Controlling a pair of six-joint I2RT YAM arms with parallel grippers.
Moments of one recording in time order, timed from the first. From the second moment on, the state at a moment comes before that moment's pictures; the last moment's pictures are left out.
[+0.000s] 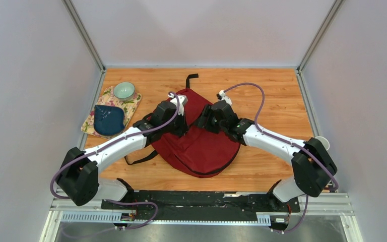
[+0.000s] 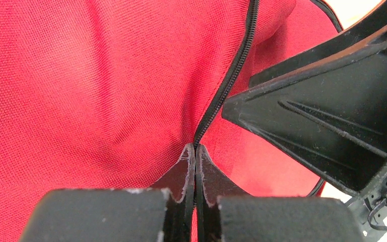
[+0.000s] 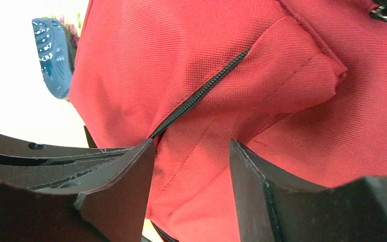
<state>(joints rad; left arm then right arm) -0.67 1.34 0.88 -0.20 0.07 -0.38 0.76 1.48 0.97 -0.11 0.09 0.91</state>
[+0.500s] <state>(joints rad) -0.64 1.27 0.88 -0.20 0.04 -0.38 0.76 1.58 1.03 -0.10 0.05 0.95</state>
